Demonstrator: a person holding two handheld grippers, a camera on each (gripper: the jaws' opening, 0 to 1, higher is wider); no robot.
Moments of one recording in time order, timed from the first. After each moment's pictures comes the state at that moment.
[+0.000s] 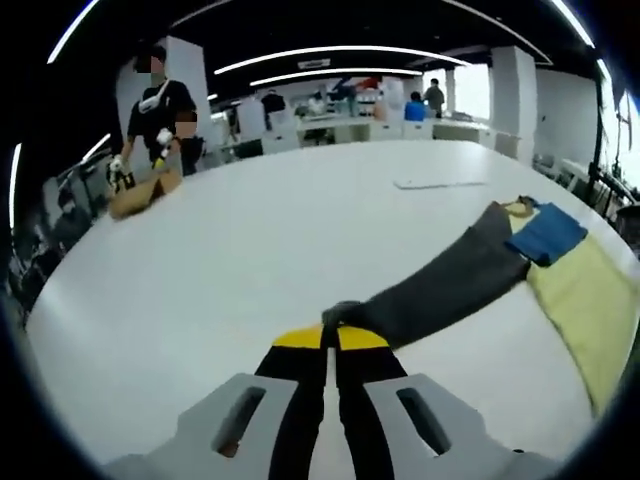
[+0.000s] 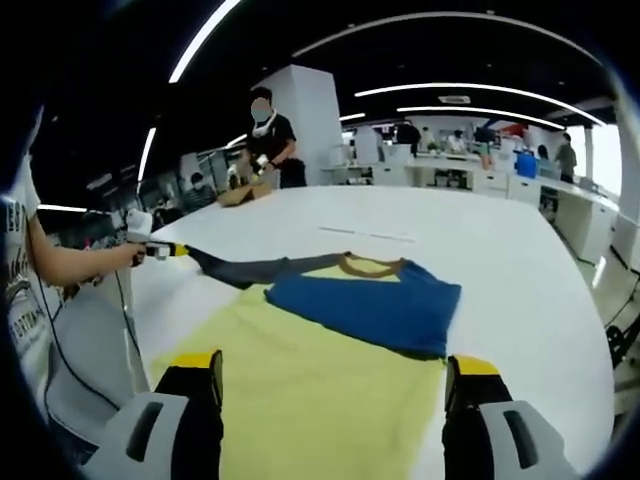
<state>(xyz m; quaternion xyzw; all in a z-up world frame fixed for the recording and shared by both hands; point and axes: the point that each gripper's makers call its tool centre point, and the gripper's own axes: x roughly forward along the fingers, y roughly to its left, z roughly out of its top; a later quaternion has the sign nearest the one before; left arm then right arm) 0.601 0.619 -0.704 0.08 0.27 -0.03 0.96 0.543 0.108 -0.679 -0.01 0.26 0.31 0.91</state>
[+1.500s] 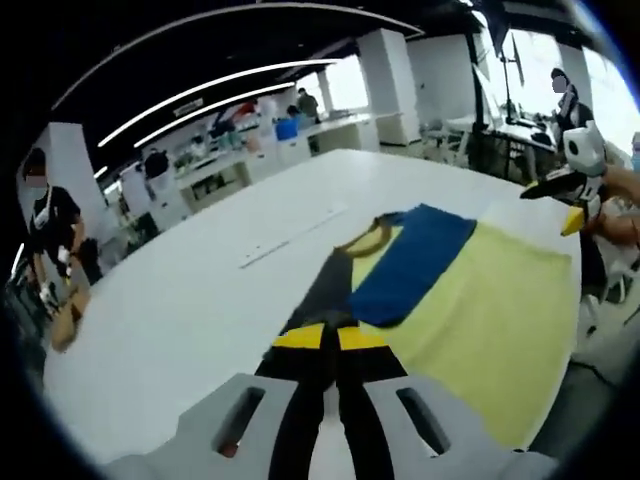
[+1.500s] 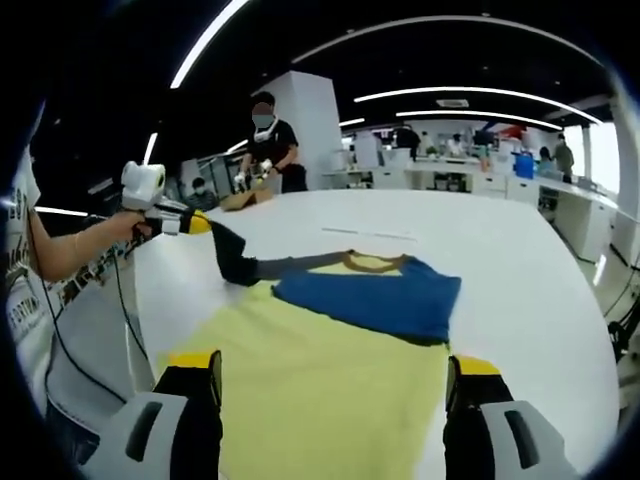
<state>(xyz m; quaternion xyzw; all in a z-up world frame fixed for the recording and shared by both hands) 0.609 0.383 -0.657 0.19 0.23 -0.28 0.91 0.522 0.103 -0.685 0.00 0.25 0.31 0.92</state>
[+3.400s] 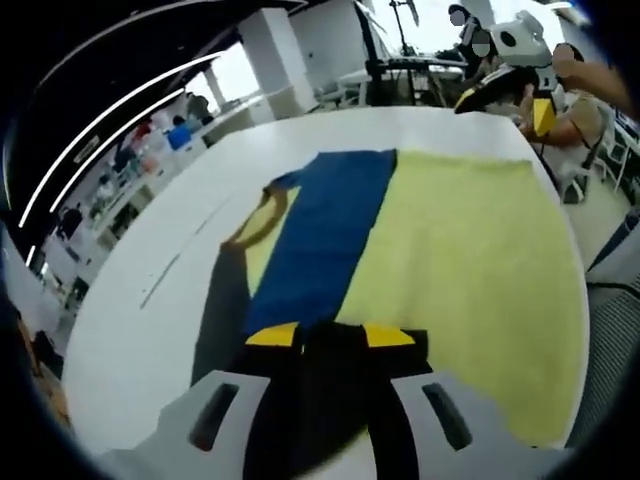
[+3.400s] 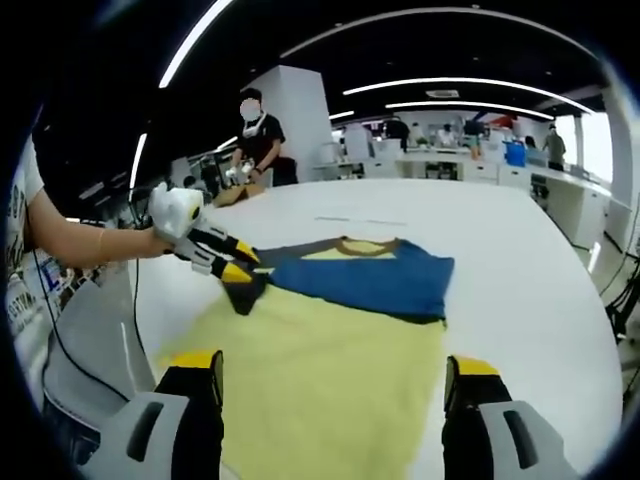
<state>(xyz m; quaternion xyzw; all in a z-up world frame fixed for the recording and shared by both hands) 0.621 0.314 -0.751 0.30 0.26 -0.44 0.80 0.514 0.093 -0.701 0.01 0.27 0.29 0.92</state>
